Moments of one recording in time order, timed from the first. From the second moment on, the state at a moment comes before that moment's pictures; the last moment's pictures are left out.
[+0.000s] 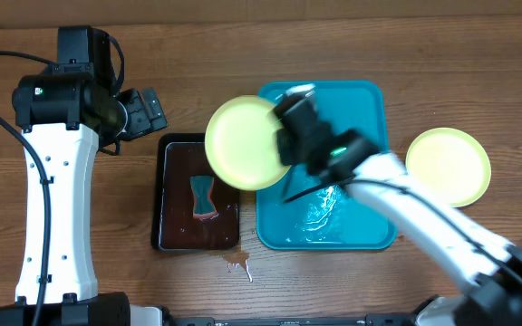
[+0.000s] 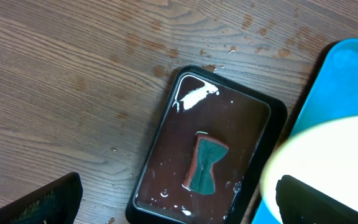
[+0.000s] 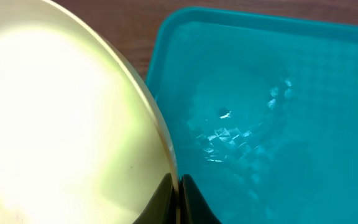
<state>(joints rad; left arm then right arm) 0.04 1.59 1.78 -1.40 -0.03 -0.36 0.61 1.59 1.35 -0.71 0.14 0.45</state>
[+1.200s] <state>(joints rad) 0.04 1.59 1.78 -1.40 -0.03 -0.36 -0.58 1.70 1.13 -0.96 -0.13 0.48</state>
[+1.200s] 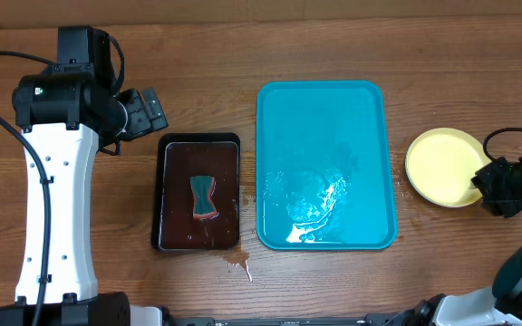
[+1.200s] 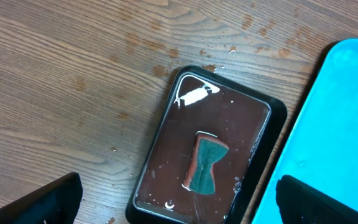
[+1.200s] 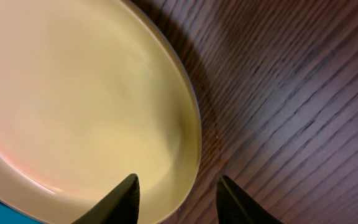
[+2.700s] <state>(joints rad) 0.04 1.59 1.78 -1.40 -0.03 -0.36 0.15 0.76 1.02 -0.57 -0.24 0.20</state>
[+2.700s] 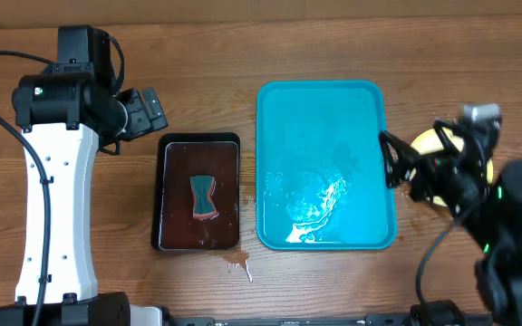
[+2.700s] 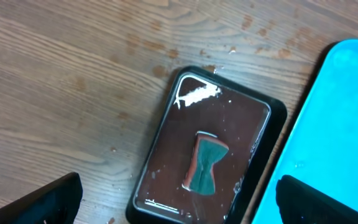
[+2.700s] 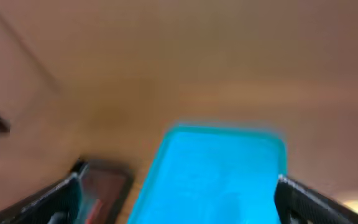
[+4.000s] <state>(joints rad) 0.04 1.59 1.78 -1.40 -0.03 -0.36 0.12 0.01 0.02 -0.02 -0.13 0.20</state>
